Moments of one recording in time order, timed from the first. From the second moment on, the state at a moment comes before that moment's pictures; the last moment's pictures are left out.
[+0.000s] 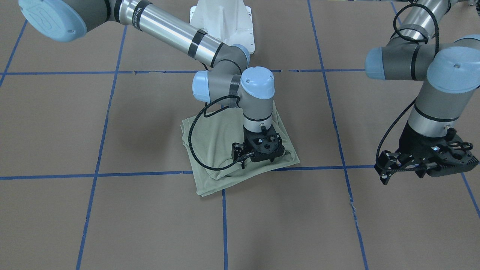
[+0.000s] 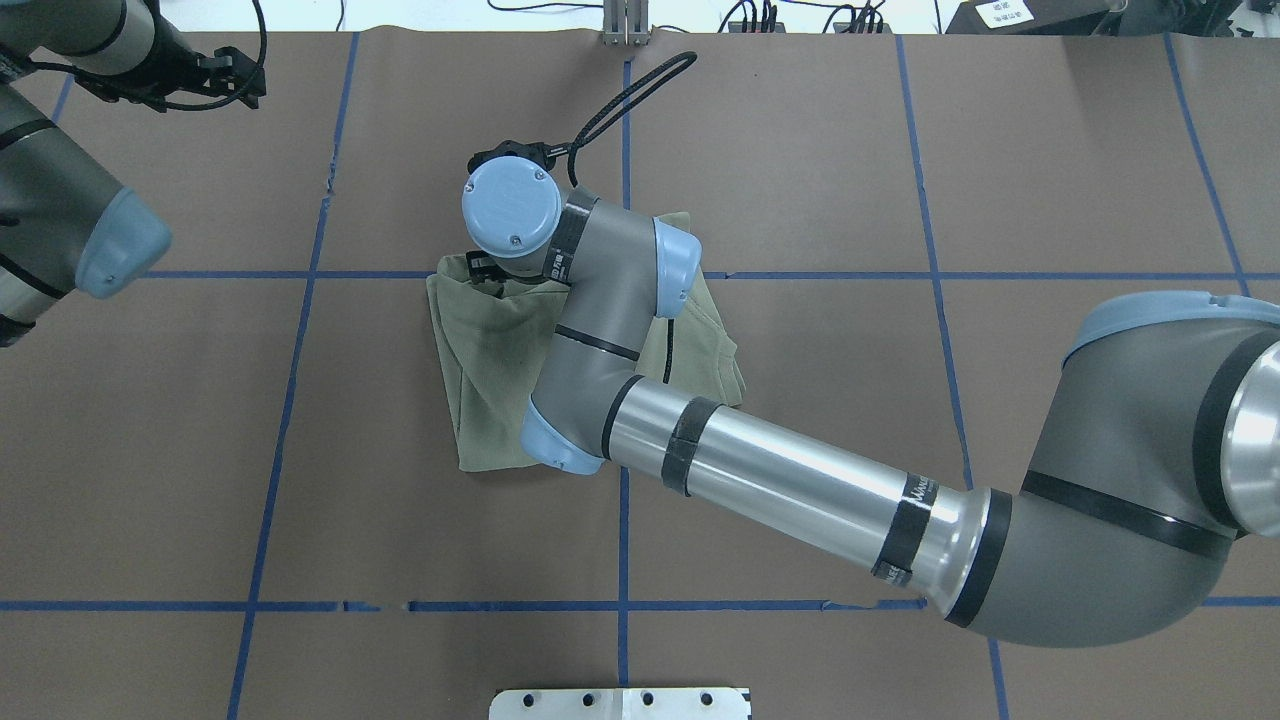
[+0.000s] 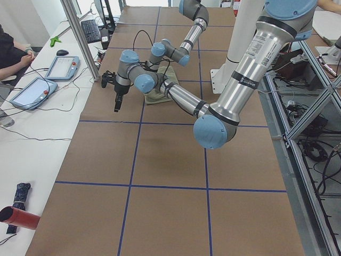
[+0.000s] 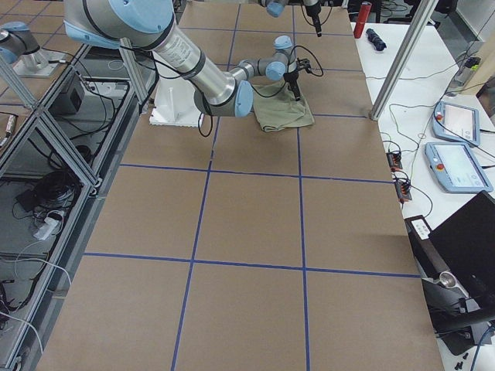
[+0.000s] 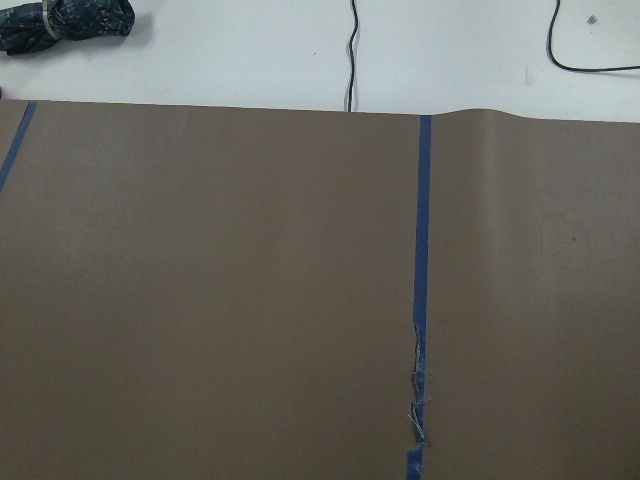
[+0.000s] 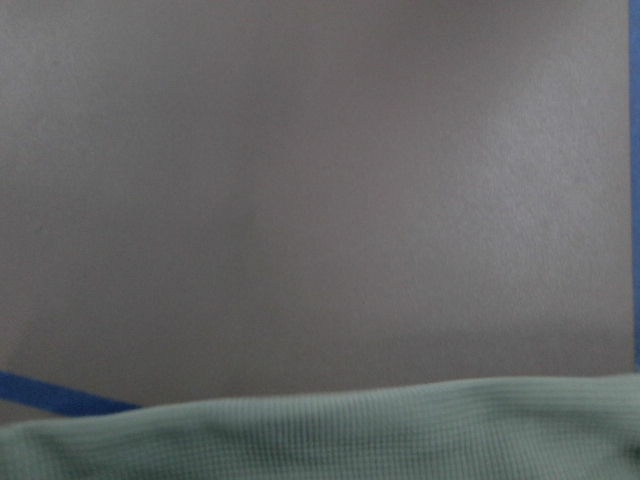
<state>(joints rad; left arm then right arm) -1.06 -2.06 -1.58 -1.78 -1.88 -0.89 0.52 -0.37 0.80 -1.10 1.61 1.02</state>
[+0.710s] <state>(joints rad) -1.07 -2.03 -1.59 -1.81 -1.90 -0.87 0.59 -0.34 0.78 -1.07 1.64 1.00</state>
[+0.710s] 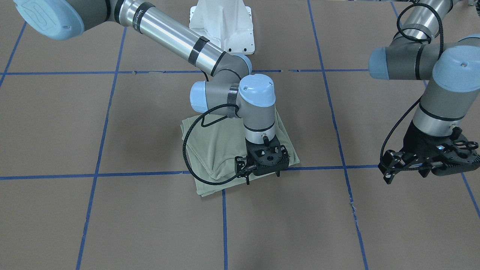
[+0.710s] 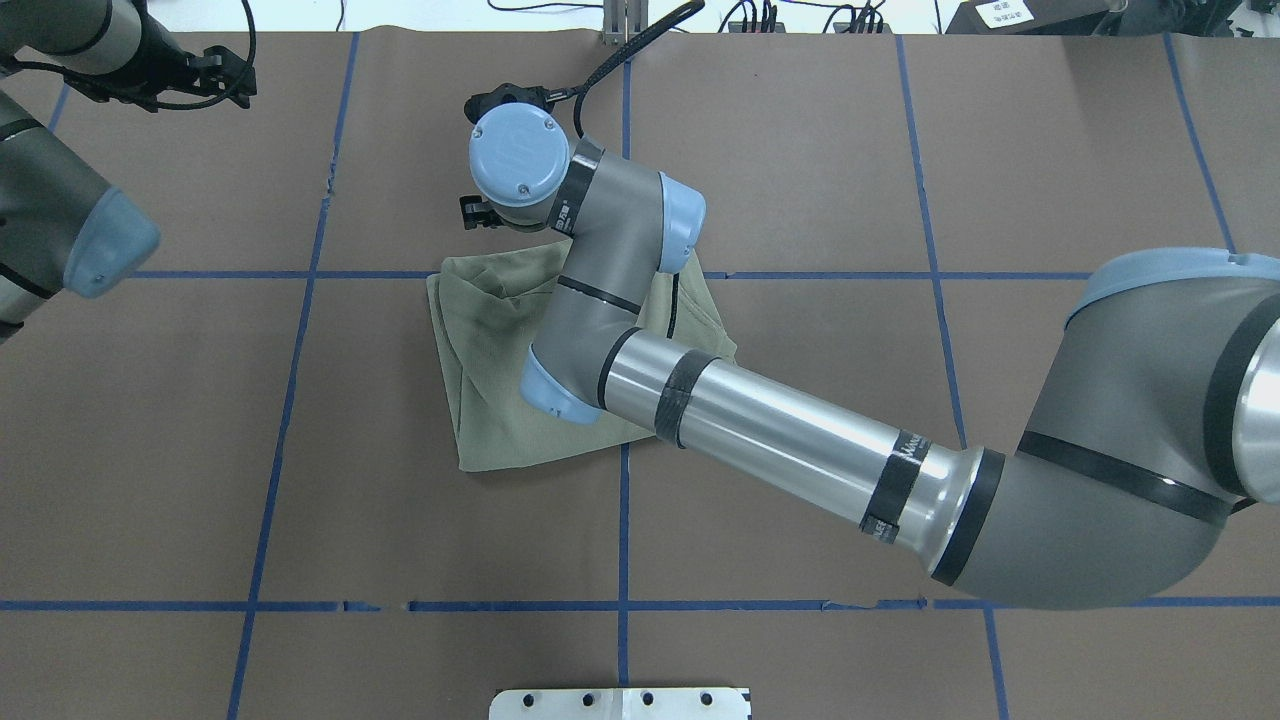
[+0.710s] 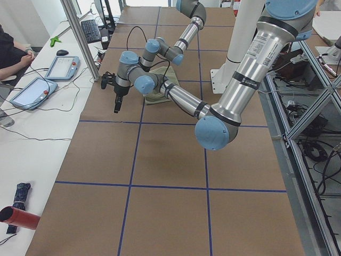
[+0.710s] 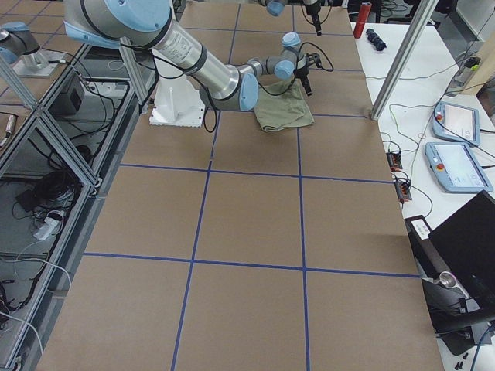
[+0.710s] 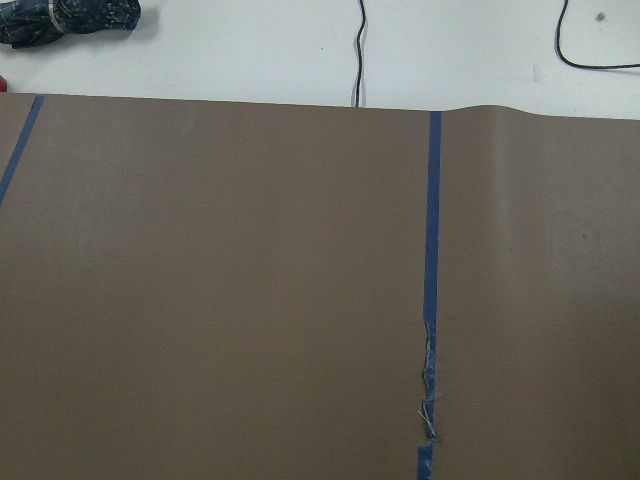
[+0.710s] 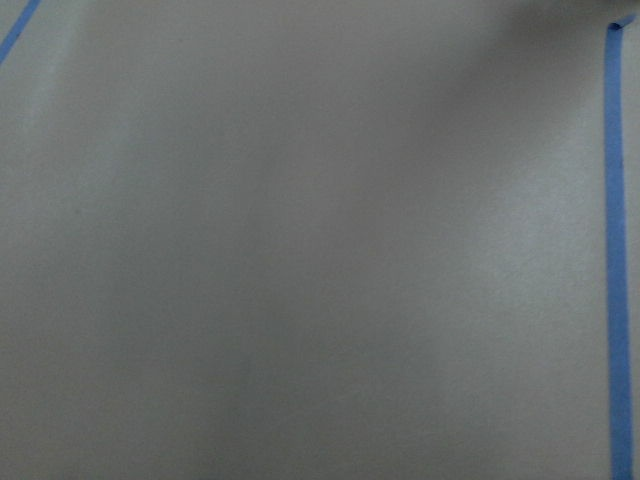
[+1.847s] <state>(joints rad) -1.50 -1.86 -1.54 -1.77 -2.13 0.09 1.15 -1.01 1.70 -1.91 2.07 0.21</state>
